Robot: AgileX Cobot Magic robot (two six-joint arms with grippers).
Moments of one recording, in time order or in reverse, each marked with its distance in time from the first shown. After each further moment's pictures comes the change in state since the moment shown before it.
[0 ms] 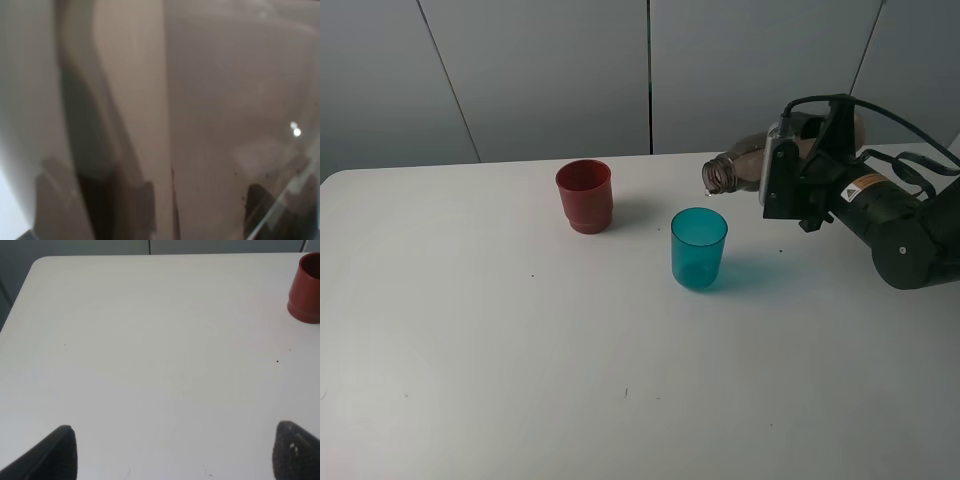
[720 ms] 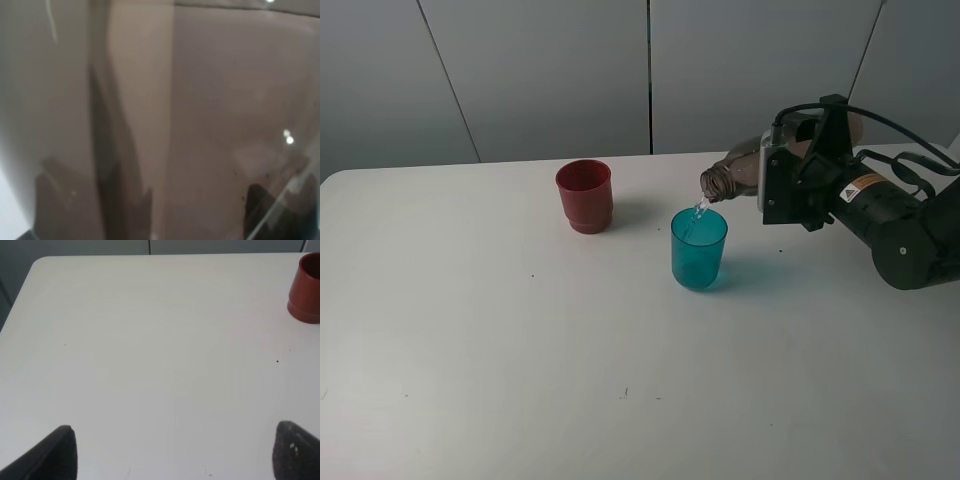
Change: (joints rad) left arm 0.000 0.000 0.000 0.000 0.000 0.000; right arm 0.000 0.000 0.000 -0.016 0.000 -0.064
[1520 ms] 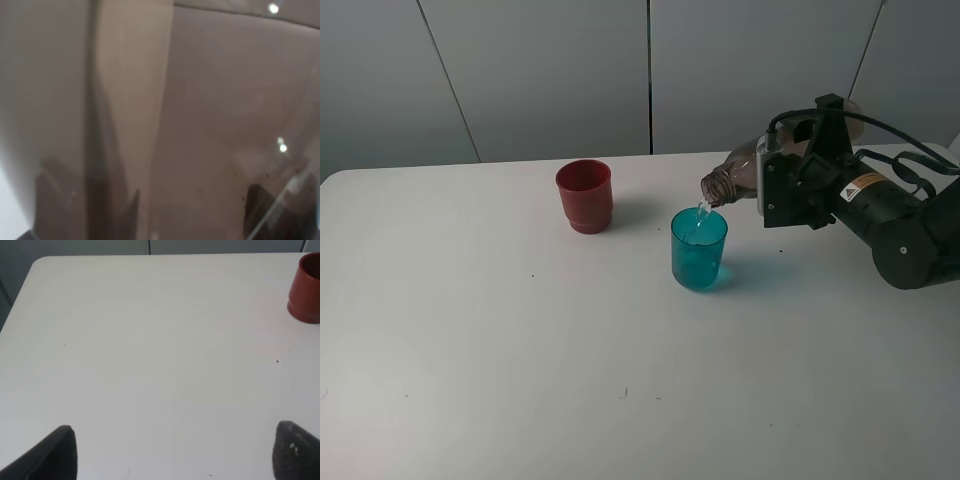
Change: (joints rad) left arm 0.000 0.000 0.000 0.000 0.000 0.000; right arm 0.000 -0.002 0.000 -0.001 0.000 -0.070
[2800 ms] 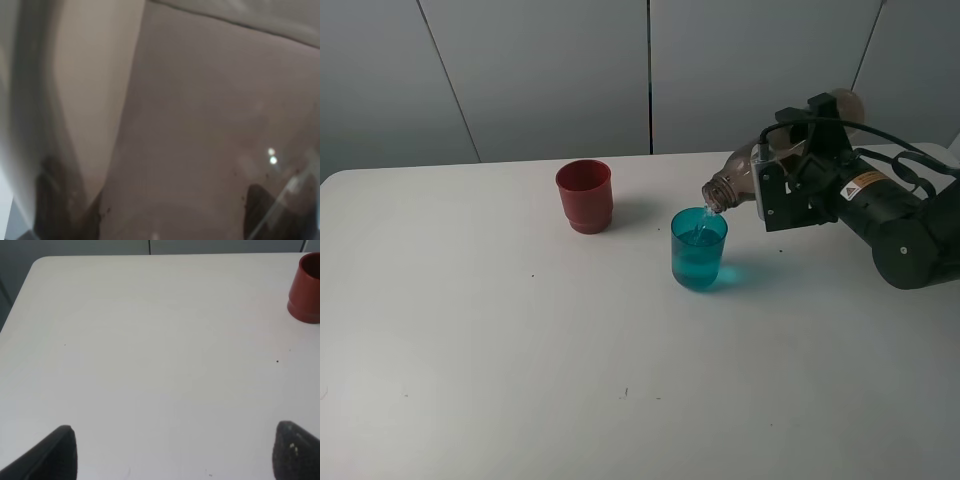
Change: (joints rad) left arm 0.000 0.000 0.000 0.000 0.000 0.000; right arm 0.000 0.000 0.000 -0.008 -0.021 -0.109
